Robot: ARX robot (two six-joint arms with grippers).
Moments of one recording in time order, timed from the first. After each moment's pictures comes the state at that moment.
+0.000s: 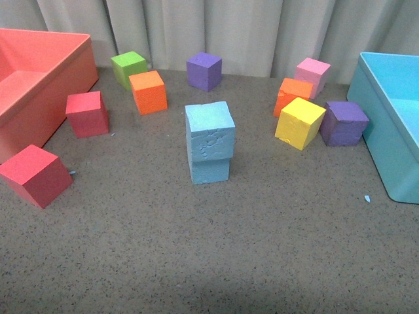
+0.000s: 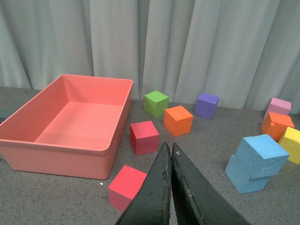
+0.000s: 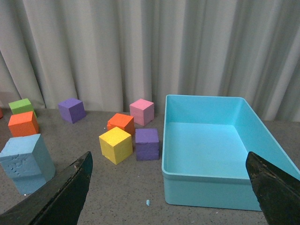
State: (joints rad) left arm 0.00 0.27 0.02 0.28 0.00 -0.01; right arm 0.00 0.00 0.00 0.00 0.00 0.00
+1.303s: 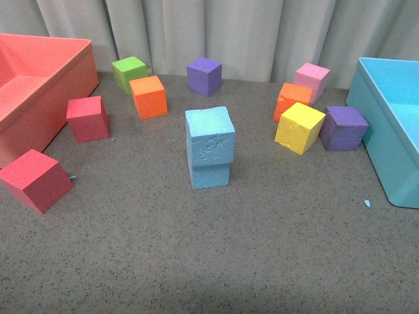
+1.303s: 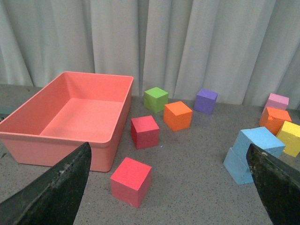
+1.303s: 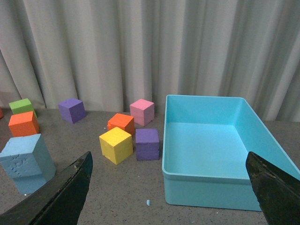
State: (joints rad) left arm 0.00 0.00 0.02 0.00 0.00 -0.01; right arm 0.00 0.00 0.00 0.00 0.00 0.00
